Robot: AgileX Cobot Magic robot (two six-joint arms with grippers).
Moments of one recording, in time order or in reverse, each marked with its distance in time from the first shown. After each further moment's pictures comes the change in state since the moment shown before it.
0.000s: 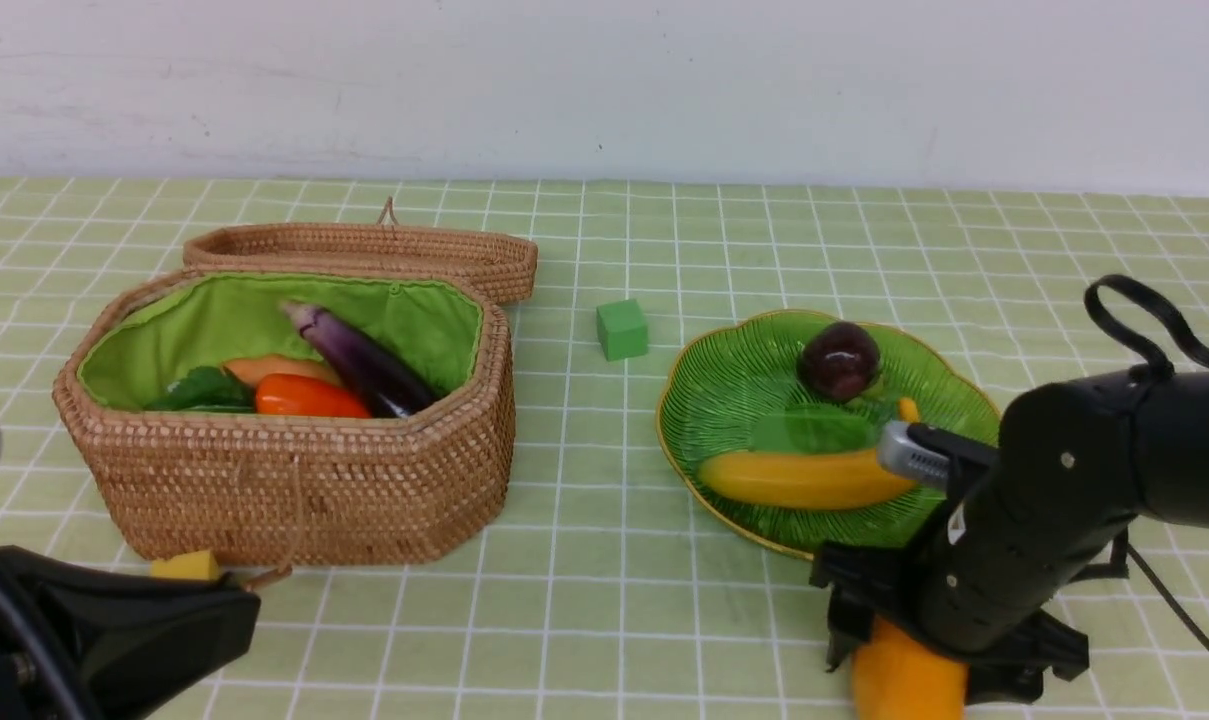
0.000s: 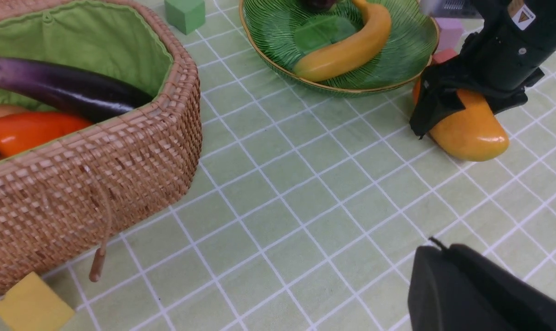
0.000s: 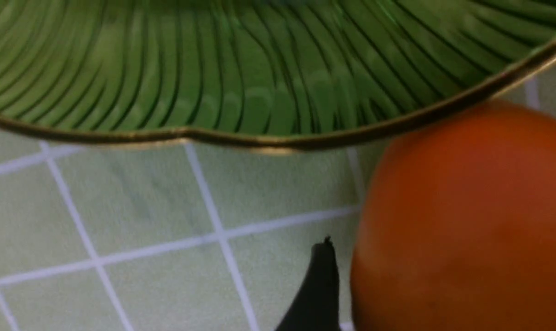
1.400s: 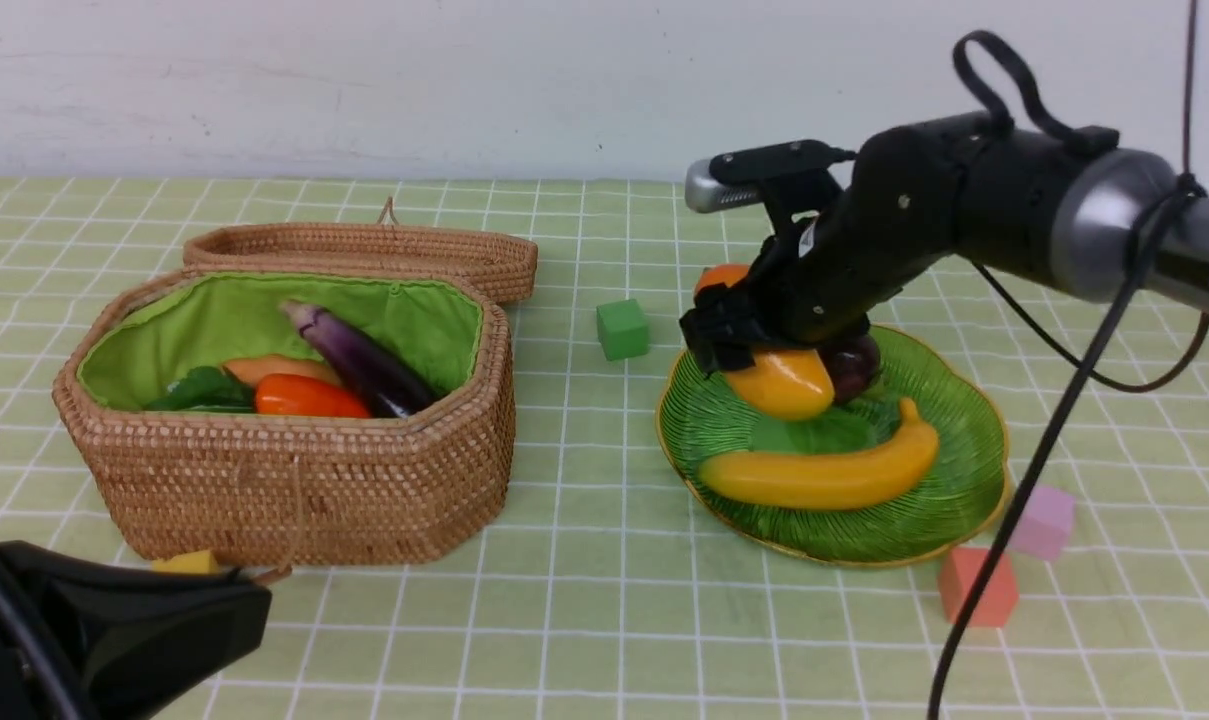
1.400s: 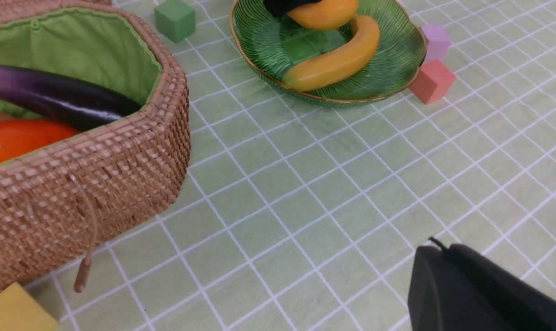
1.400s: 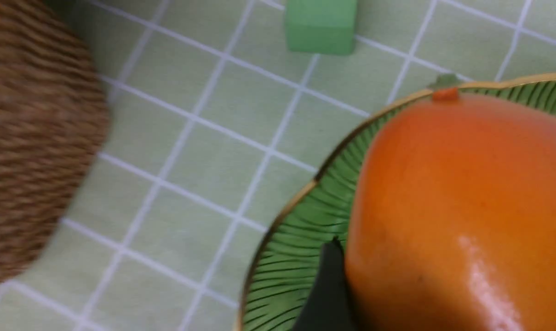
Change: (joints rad) right arm 0.000 0.297 -0.716 -0.124 0.010 -0.618; left arm 0.000 0.000 0.000 -0.027 -0.023 0.003
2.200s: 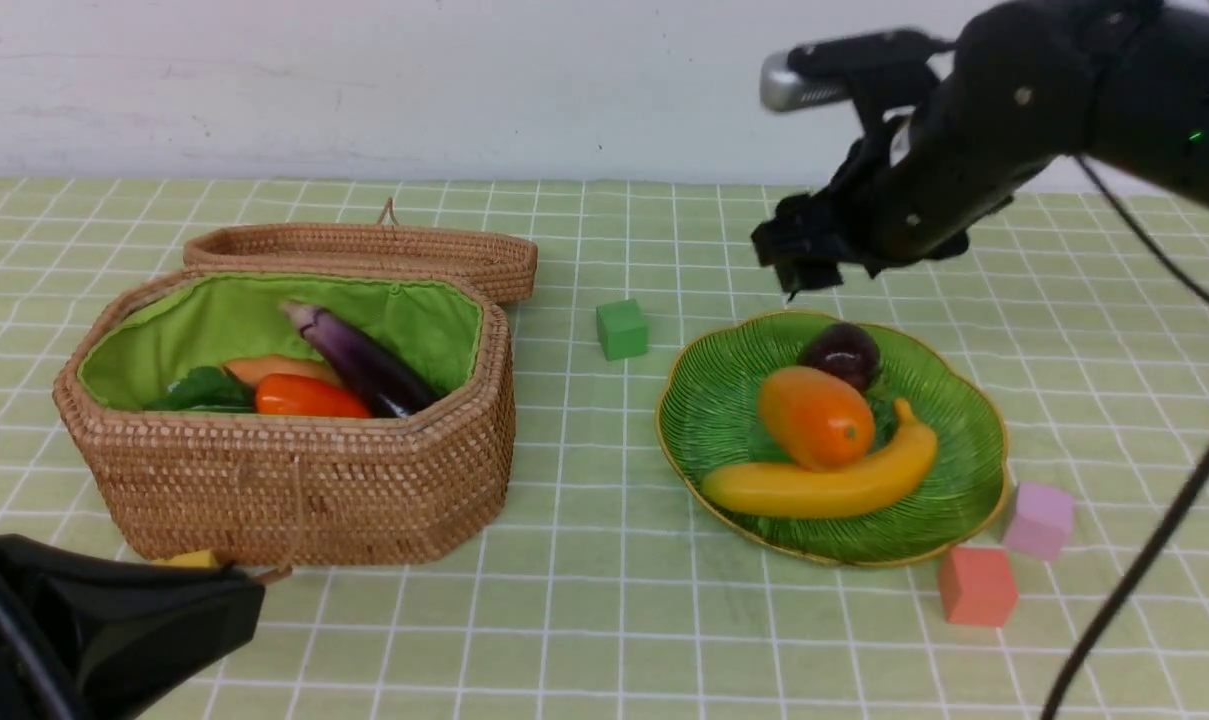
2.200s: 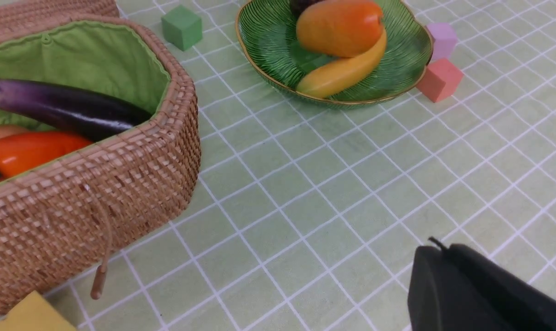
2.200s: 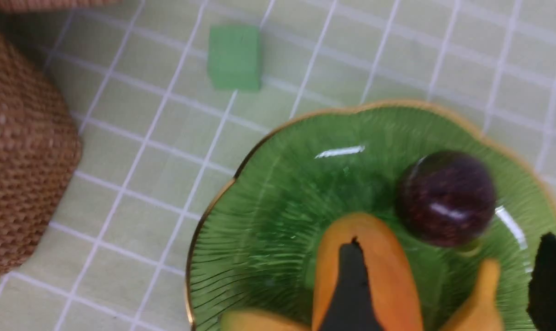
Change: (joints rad) right arm -0.011 -0.208 -0.013 -0.147 0.164 0.120; left arm 0.000 -0.001 0.000 0.022 0.000 0.023
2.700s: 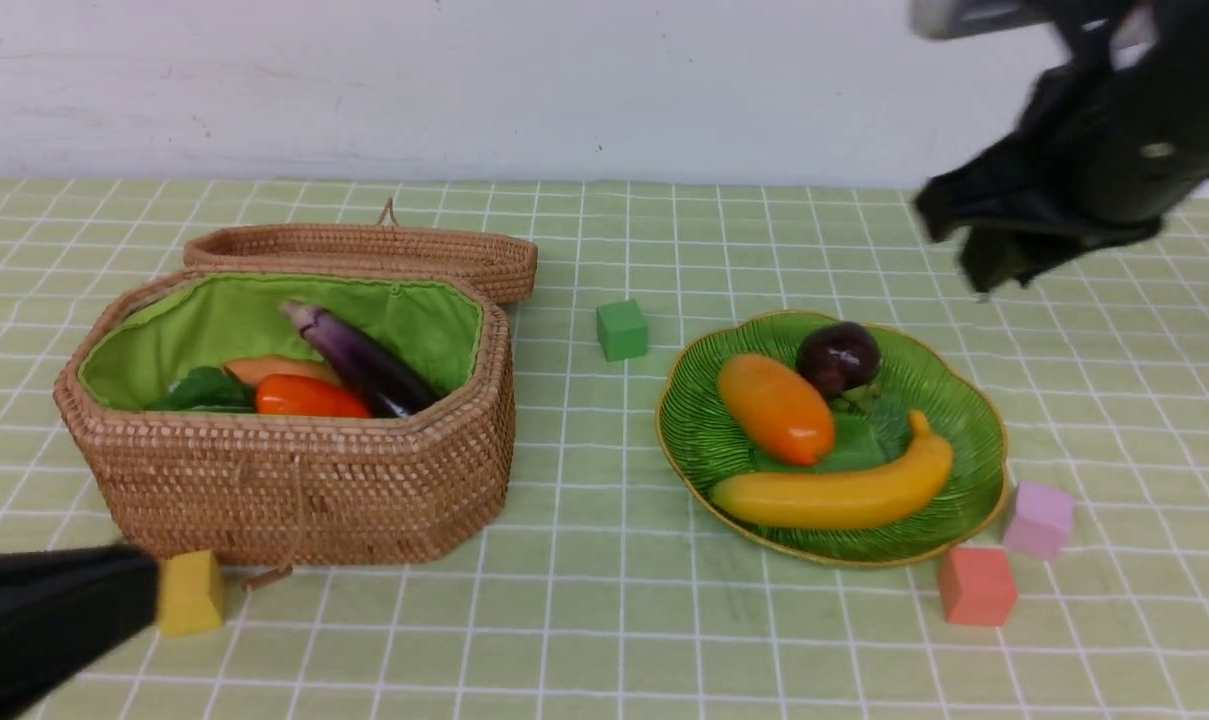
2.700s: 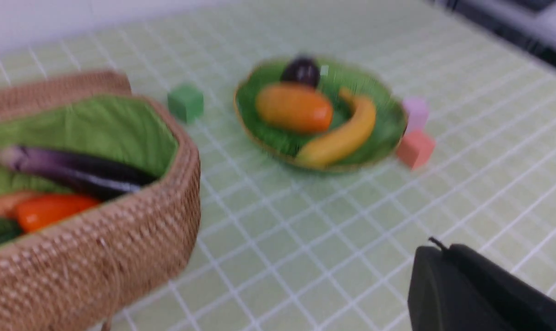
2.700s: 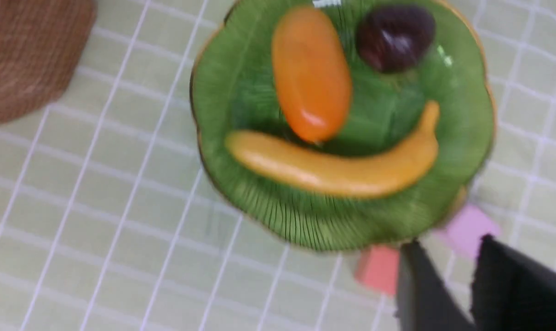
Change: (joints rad) right arm 0.000 -0.340 0.056 0.046 0.425 -0.027; left arm 0.000 -0.222 0.054 0.001 -0.062 0.000
